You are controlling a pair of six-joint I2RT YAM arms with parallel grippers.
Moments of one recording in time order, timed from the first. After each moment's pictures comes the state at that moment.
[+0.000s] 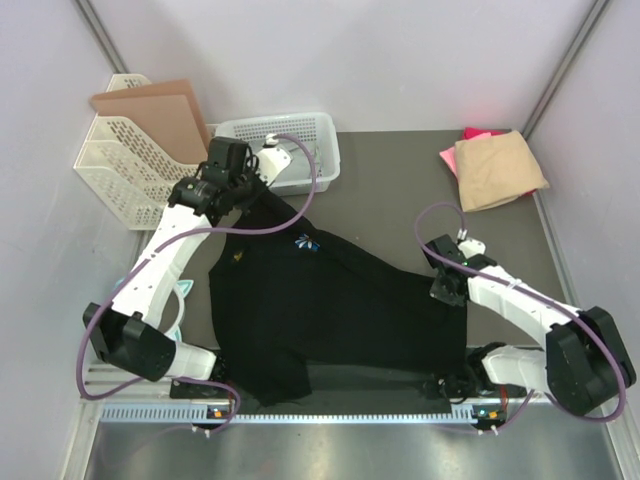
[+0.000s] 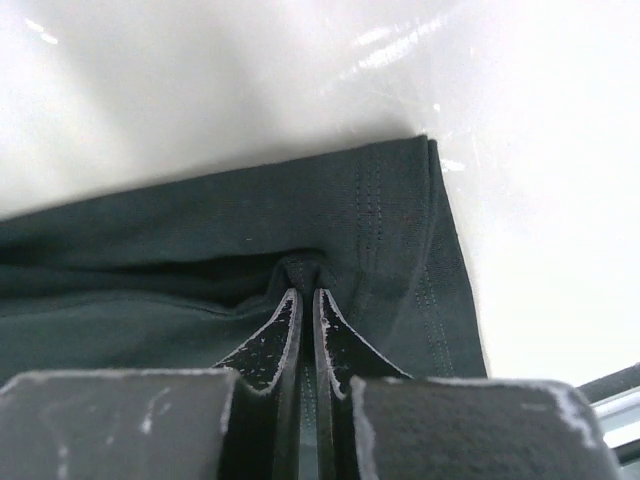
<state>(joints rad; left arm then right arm) -0.34 1.39 1.45 -0.77 -0.05 0.58 0.46 1.20 0.60 -0.68 0.41 0.88</state>
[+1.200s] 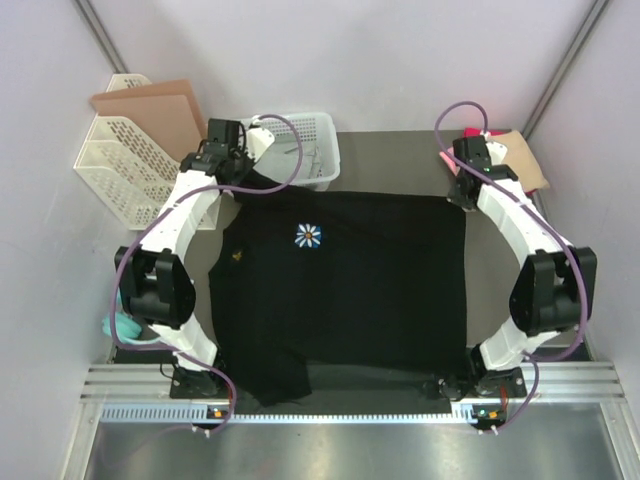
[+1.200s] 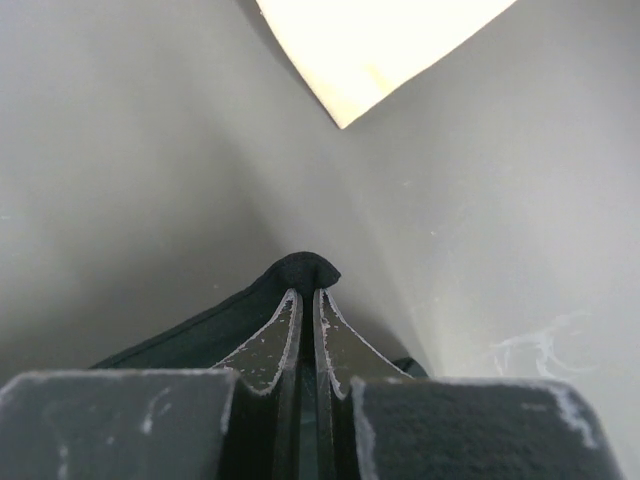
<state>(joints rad) -0.17 1.70 1.57 -0.63 -0.13 0.63 0.15 1.58 1.34 -0.69 0.40 0.55</state>
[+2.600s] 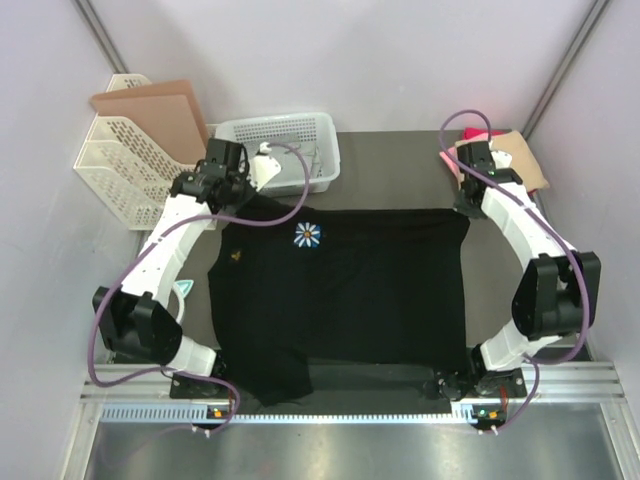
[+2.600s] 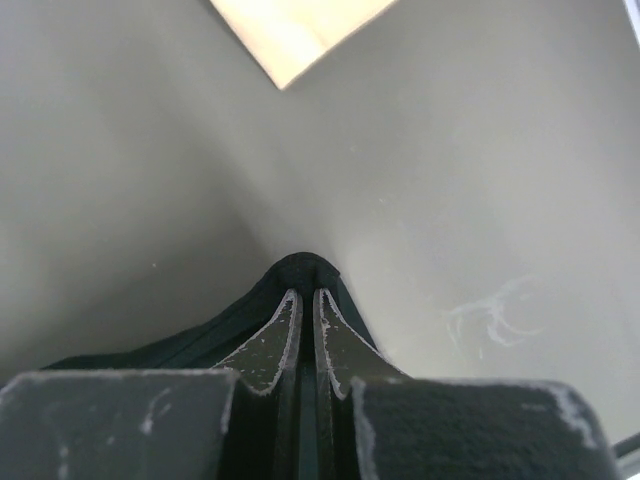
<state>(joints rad) -0.25 1.49 1.46 -0.83 -0.11 0.68 0.12 1.60 1.34 -0.77 0.41 0.53</state>
